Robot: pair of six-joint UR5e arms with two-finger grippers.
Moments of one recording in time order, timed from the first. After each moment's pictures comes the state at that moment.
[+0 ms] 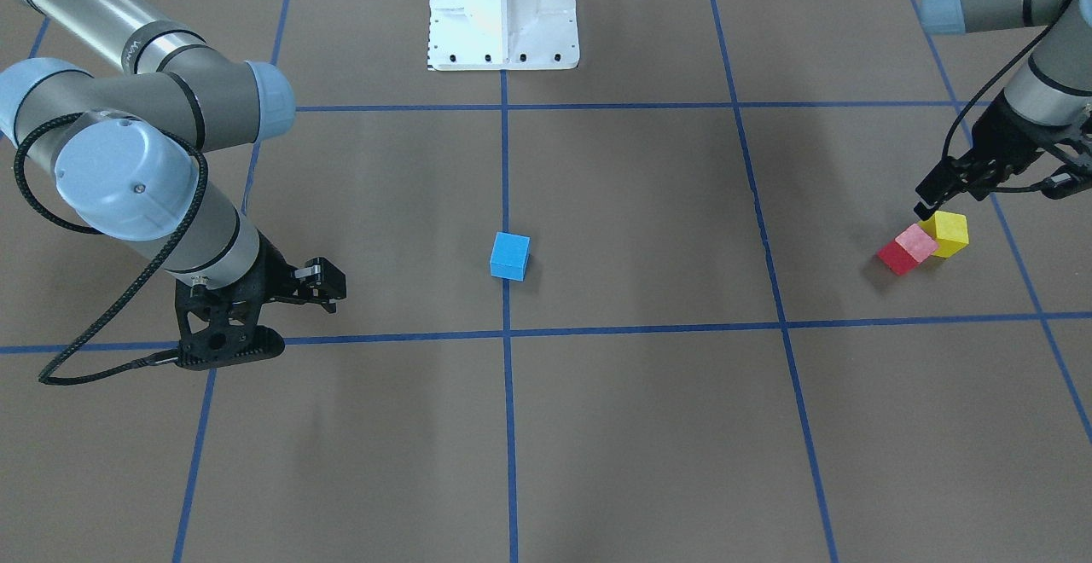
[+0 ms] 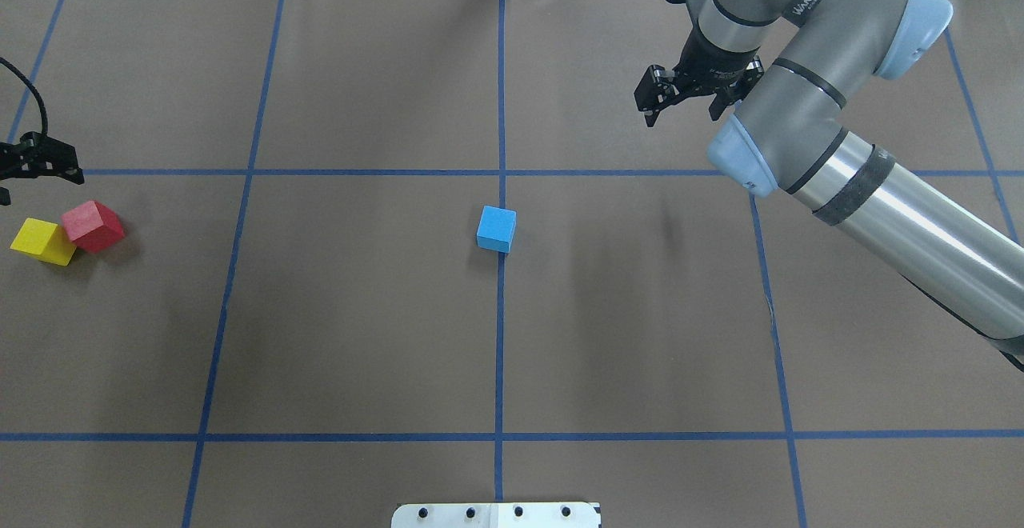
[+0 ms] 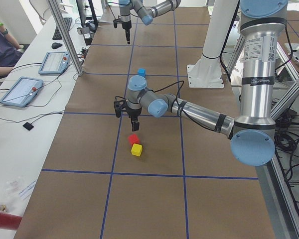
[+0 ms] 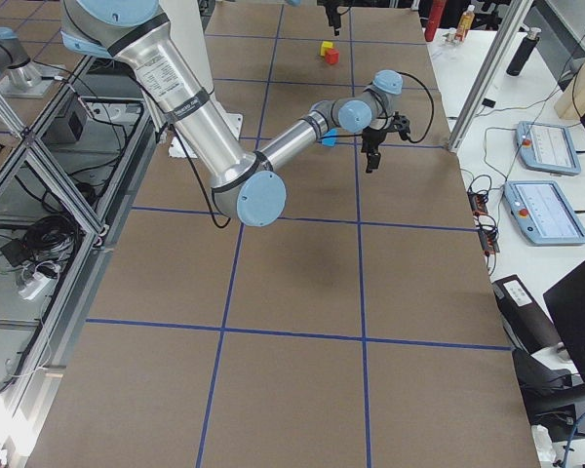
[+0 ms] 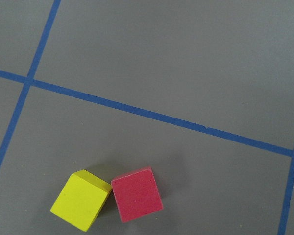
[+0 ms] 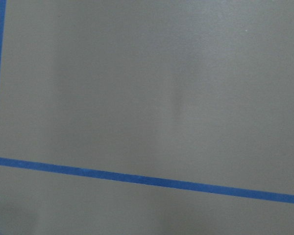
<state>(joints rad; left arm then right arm) -1.05 -1.55 -1.84 -1.93 -2.09 -1.10 0.92 -0.90 1.49 -1.60 2.19 0.70</state>
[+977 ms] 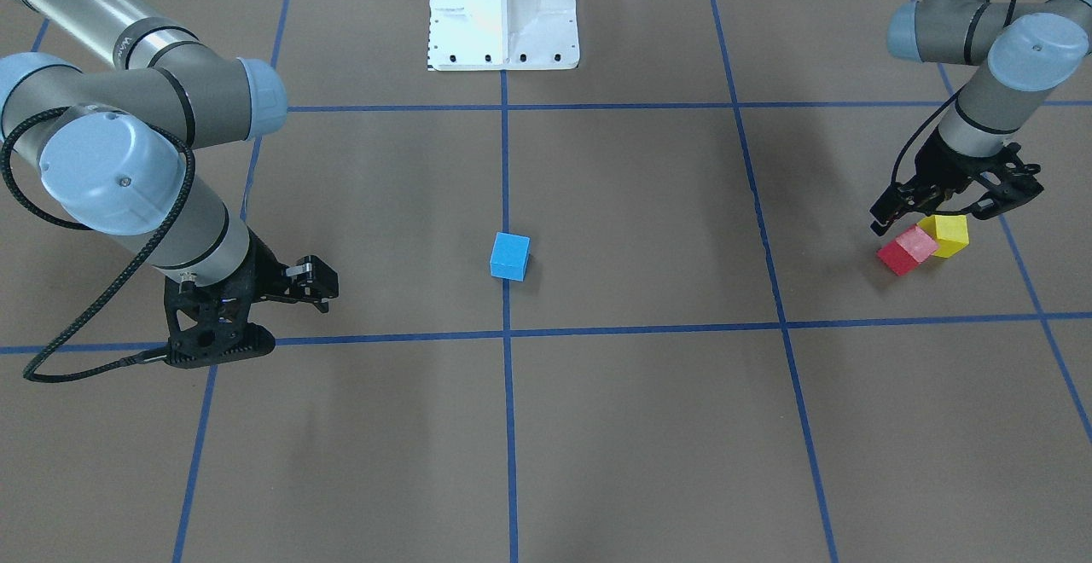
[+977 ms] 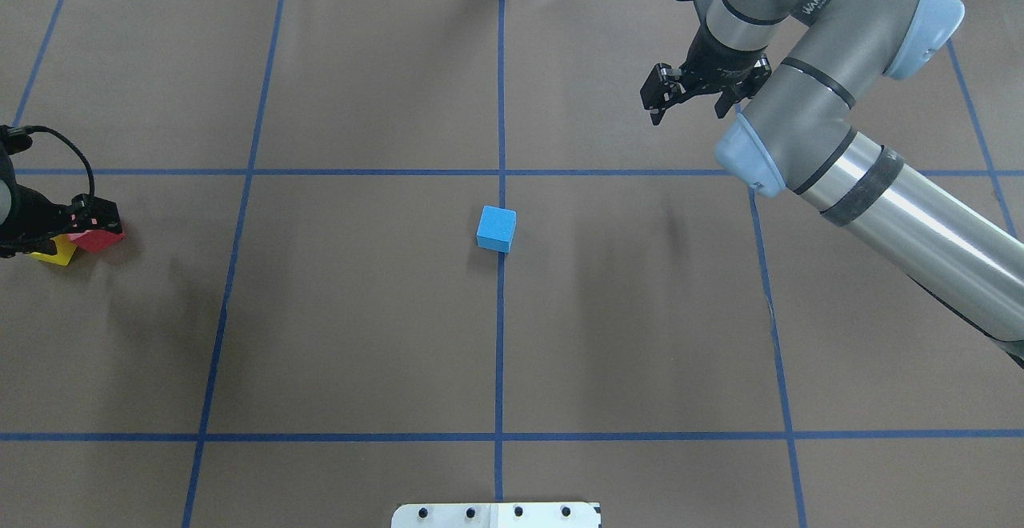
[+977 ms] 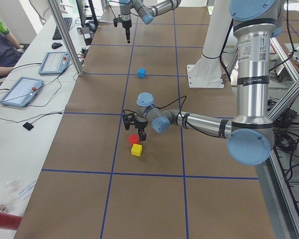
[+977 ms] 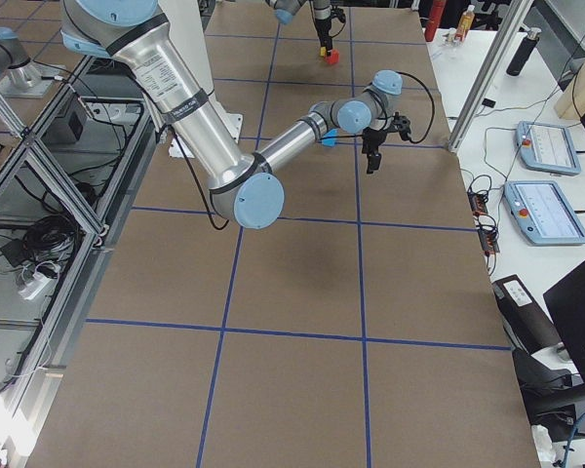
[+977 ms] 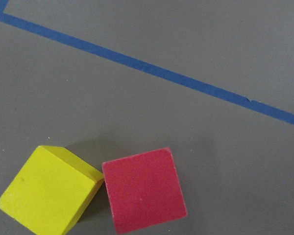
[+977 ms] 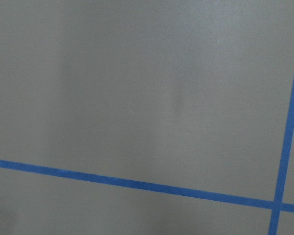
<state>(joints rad) -0.91 -1.51 -1.71 -2.15 -2.01 -1.23 0.92 -0.91 1.50 -1.59 2.19 0.70</state>
